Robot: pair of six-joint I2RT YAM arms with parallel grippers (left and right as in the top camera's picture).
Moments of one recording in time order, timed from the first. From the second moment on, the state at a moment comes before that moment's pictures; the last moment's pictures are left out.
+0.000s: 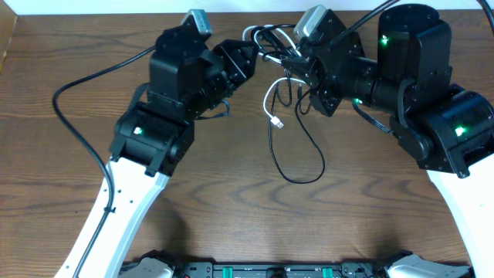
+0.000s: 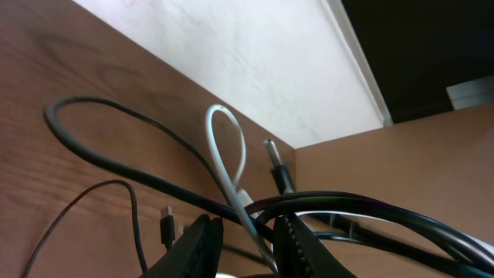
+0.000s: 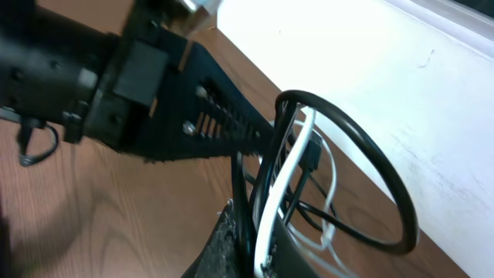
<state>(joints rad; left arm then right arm) -0.42 1.33 1.45 -0.49 0.21 -1.01 0.48 1.42 1.83 -0.86 -0.42 -0.30</state>
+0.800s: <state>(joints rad) -0.44 1.38 1.45 -0.34 0.22 -1.04 0.51 1.42 1.83 -0.88 -0.36 -0.30</state>
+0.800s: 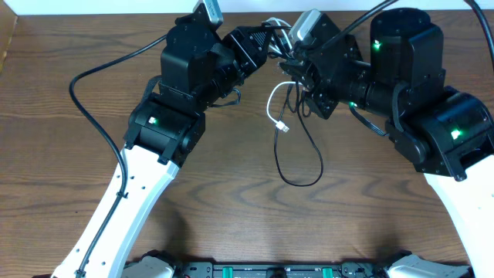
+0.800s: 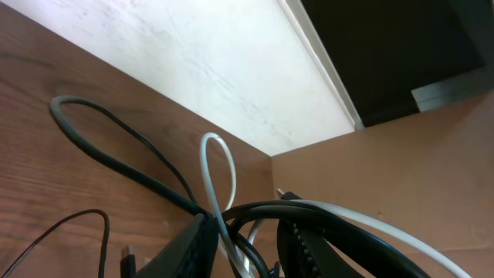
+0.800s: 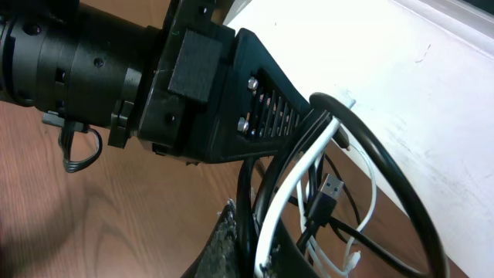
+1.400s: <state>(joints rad) -0.44 1.38 1.45 -0.34 0.23 -1.04 0.51 1.42 1.83 -0.81 -0.36 -0.30</state>
